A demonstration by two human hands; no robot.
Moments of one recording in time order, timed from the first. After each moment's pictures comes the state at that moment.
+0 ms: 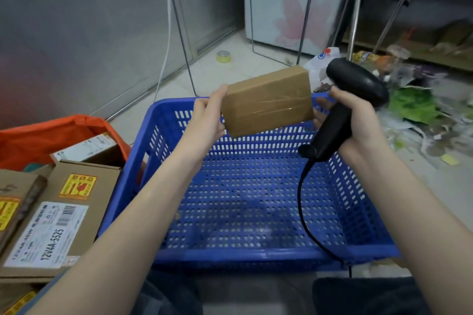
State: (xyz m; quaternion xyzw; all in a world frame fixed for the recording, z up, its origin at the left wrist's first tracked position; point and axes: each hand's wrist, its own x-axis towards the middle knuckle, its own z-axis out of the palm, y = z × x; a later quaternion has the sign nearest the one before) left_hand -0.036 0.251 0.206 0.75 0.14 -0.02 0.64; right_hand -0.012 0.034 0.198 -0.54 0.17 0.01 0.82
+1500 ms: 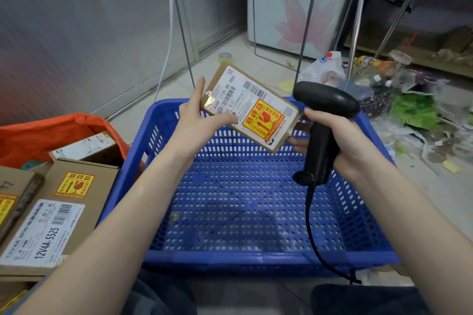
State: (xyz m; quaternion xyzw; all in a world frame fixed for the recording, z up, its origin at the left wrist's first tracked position) left_hand -0.030 0.267 0.196 0.79 0.10 -0.01 0.61; right_hand -0.023 0.039 0.193 -0.63 0.10 0.12 0.76
